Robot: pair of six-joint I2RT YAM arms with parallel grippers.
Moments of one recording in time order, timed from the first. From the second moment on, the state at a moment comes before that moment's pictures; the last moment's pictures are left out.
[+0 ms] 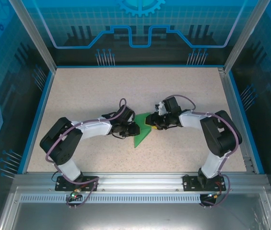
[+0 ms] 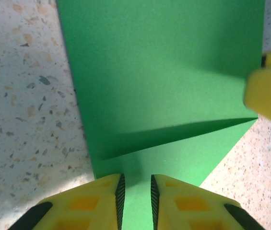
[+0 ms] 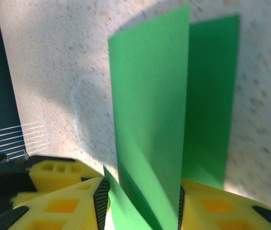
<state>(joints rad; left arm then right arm) -0.64 1.68 0.89 -0.24 0.26 -0.76 0.42 1.77 0.89 -0.08 -0.65 0.71</state>
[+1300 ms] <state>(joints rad) -0.88 1.43 0.75 -0.18 0.11 -0.72 0.43 1.66 0.75 0.07 -0.56 0.91</state>
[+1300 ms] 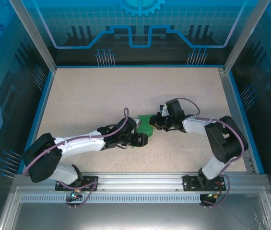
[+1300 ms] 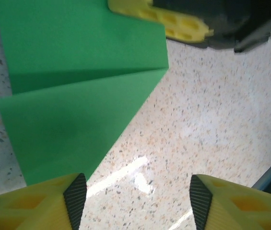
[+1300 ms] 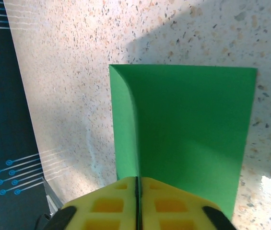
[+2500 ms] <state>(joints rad) -1.06 1.72 0.94 -0.45 -0.43 -0.75 0.42 1.69 0.89 -0.09 -0.66 0.78</state>
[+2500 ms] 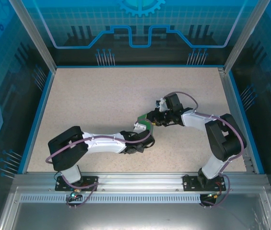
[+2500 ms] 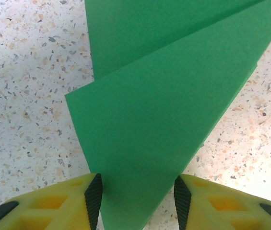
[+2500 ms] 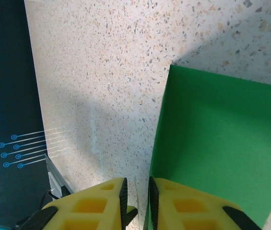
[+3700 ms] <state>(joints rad) -1.02 1.71 0.95 -0.39 -0.34 -0.73 0.42 1.71 0.89 -0.12 -0.66 0.75</state>
